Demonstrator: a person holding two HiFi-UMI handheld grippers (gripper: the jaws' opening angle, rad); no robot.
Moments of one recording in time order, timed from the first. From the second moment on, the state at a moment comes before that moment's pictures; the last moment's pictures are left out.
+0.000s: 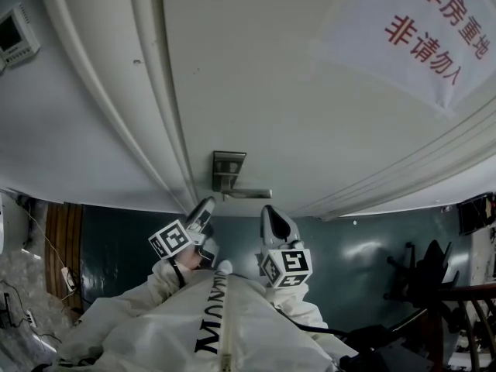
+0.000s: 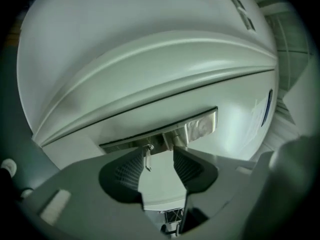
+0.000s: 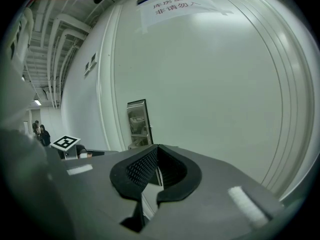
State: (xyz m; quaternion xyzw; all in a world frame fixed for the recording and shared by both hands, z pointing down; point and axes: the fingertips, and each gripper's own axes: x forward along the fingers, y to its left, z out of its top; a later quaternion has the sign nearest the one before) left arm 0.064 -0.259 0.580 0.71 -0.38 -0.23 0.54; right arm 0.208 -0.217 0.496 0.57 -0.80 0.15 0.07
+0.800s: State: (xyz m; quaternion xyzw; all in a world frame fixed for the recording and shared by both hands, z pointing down) left arm 0.086 -0.269 0.599 0.63 -0.34 -0.33 0.62; right arm 0.214 -0.206 0.502 0.57 -0.81 0.16 0.07
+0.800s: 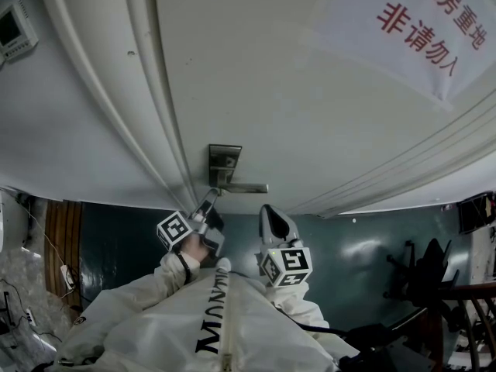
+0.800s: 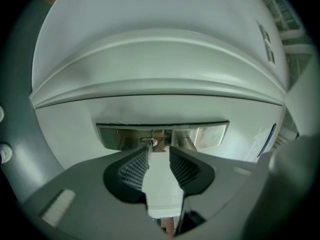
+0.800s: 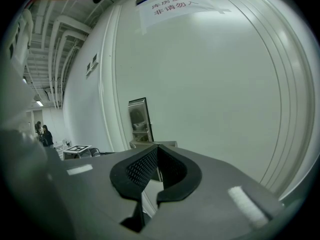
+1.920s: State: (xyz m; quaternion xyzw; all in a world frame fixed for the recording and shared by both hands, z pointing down) left arm 0.104 -0.294 0.621 0.62 -0.35 -0.31 0.63; right arm 0.221 -0.205 0.504 0.57 -0.80 0.16 0.07
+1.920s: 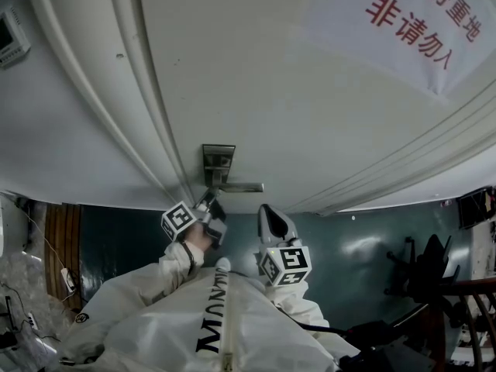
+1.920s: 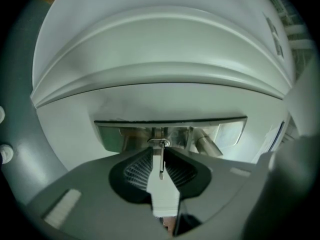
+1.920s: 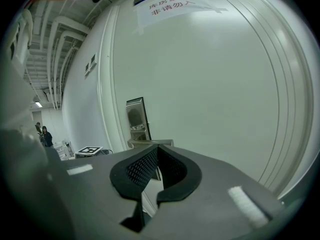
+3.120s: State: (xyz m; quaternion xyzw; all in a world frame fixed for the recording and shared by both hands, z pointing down) left arm 0.105 -0.294 0.615 0.65 -0.35 -0.29 0.61; right arm 0.216 -0.202 0.506 0.57 -0.80 0.16 0.06
